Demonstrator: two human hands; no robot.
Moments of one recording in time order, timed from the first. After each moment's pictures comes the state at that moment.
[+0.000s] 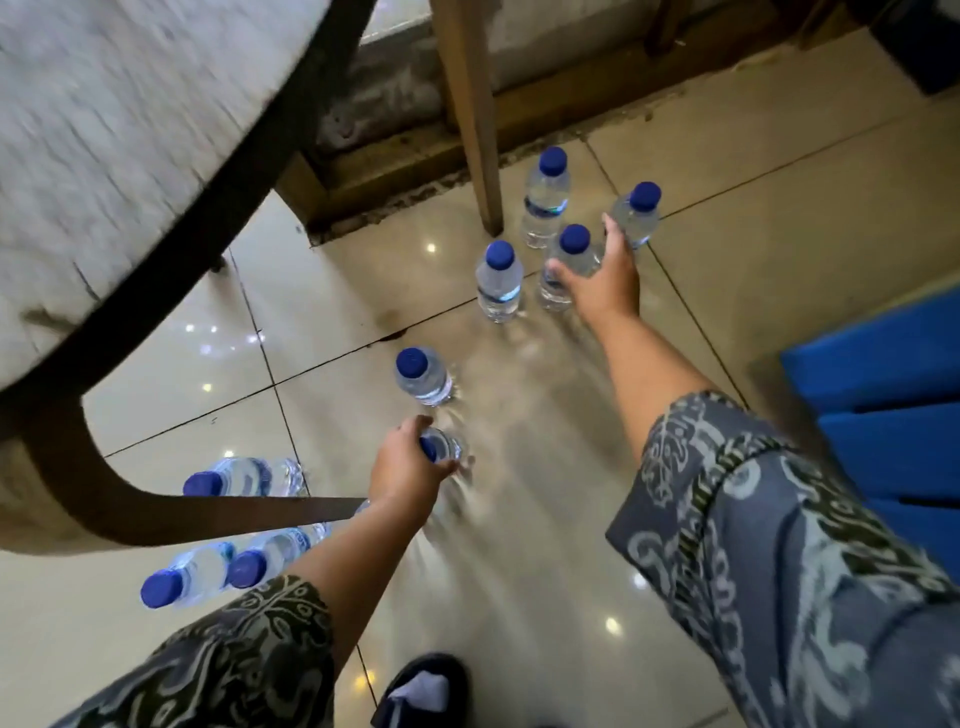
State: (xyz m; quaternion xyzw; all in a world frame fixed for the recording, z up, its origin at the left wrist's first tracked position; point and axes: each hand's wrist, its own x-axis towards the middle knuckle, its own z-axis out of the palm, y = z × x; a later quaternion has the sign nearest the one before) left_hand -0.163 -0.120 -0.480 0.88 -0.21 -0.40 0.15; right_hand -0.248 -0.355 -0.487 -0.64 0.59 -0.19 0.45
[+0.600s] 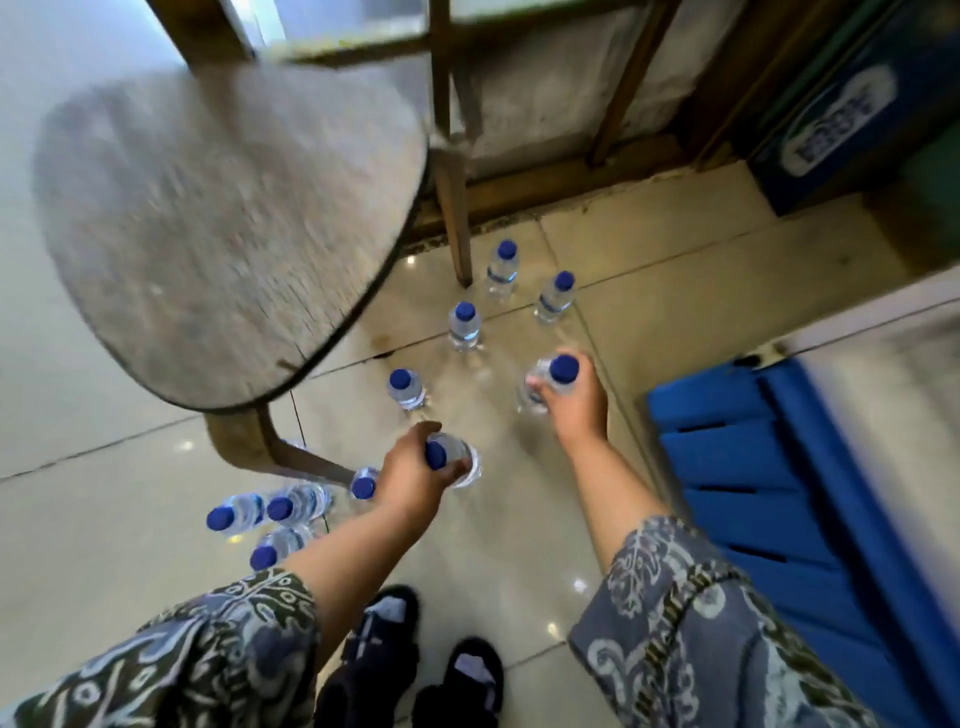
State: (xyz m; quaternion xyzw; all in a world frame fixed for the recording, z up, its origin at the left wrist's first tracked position) left_hand -0.221 -0.113 -0.287 0.83 -0.16 -0.45 0.28; right_hand -0.330 -0.265 -0.324 -0.58 0.62 -0.19 0.49
